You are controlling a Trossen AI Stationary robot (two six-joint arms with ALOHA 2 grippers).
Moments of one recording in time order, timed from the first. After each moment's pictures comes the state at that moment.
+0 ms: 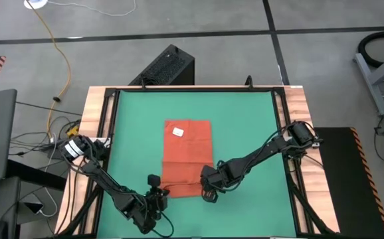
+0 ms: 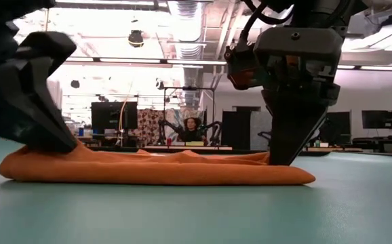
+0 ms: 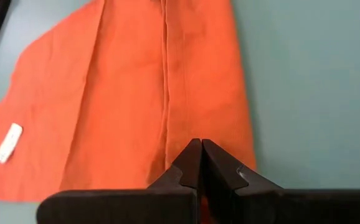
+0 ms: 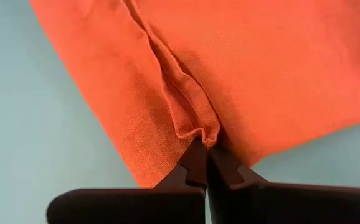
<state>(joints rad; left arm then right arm) -0.81 1.90 1.03 -0.30 -0.82 -0.47 0.40 1.89 1.20 -0.49 0.09 0.85</state>
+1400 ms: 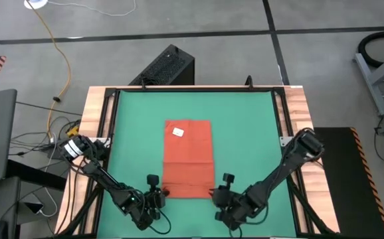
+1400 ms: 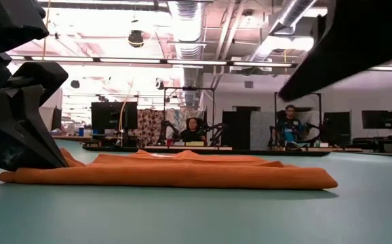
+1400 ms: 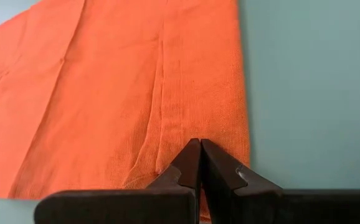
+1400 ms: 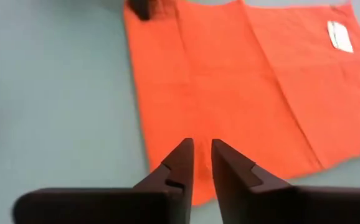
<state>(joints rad) -0.81 1.90 0.89 -0.06 -0.79 -0.51 0.73 1.88 1.20 -0.39 0.80 0.67</state>
